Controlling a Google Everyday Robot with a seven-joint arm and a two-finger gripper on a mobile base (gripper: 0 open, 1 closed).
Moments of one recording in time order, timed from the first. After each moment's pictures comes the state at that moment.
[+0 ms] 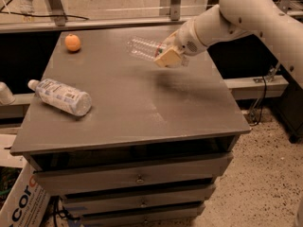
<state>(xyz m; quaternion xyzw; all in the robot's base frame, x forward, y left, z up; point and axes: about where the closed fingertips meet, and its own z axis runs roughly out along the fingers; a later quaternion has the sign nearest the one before) 0.690 -0.049 0.884 -0.56 0.72 0.16 0.39</state>
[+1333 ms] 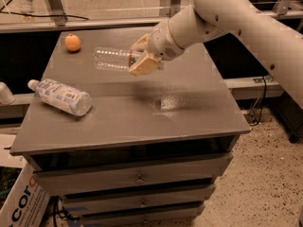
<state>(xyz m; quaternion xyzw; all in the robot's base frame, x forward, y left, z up) 0.635 0.035 0.893 -0.68 0.60 0.19 0.39</state>
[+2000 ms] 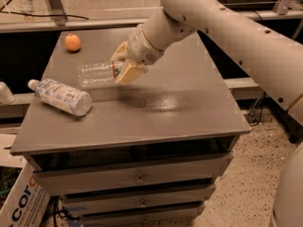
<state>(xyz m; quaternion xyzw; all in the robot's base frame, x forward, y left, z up) 0.619 0.078 0.874 -0.76 0.53 0.16 0.33</state>
